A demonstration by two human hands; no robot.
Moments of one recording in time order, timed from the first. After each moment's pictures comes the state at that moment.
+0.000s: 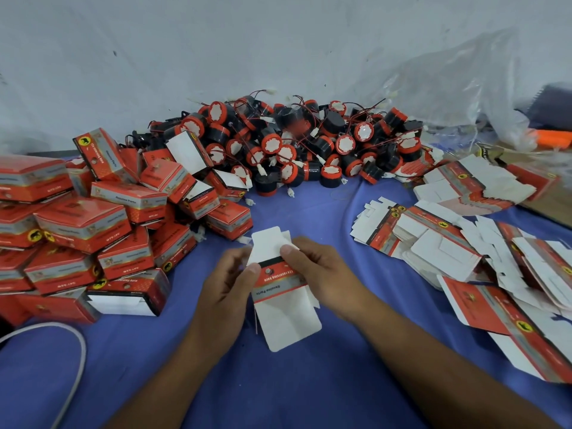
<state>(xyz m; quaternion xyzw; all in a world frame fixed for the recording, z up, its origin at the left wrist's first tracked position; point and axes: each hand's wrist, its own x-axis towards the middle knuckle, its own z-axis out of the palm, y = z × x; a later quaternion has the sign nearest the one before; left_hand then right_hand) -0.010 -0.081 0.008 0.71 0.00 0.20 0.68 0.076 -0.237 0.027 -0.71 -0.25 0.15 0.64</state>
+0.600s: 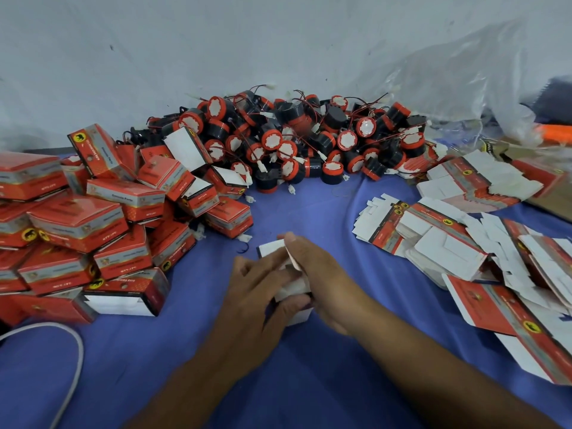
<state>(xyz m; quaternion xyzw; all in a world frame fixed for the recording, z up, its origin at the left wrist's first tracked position) -0.014 -0.101 0.012 0.88 -0.16 0.33 0.29 0.062 -0.231 0.033 -0.61 -0.16 0.27 0.73</state>
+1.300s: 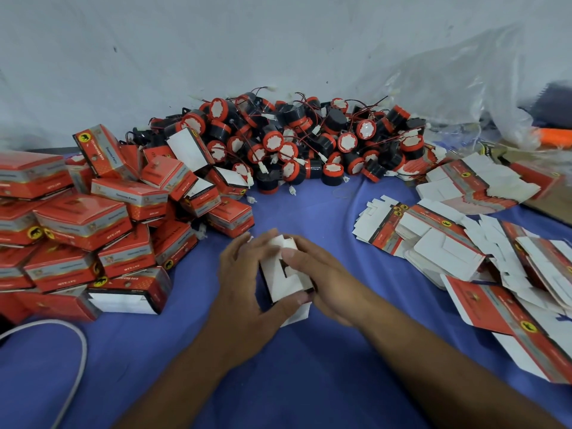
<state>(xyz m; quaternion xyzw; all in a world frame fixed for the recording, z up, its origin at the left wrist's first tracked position) -0.016 -0.094 0.016 0.87 -0.08 0.26 0.42 0.063 -0.236 0.036 -0.59 -0.23 0.30 0.71</state>
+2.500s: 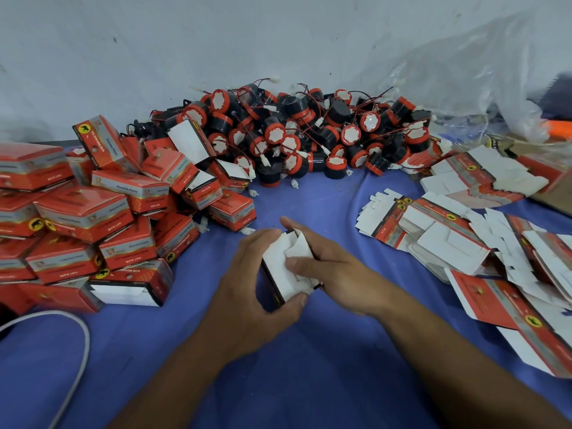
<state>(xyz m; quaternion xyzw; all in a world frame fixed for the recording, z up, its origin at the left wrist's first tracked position) -0.017 -0.094 0.023 0.86 -0.13 0.28 0.42 0.069 -0.251 0.039 -0.67 -0.28 0.28 0.62</state>
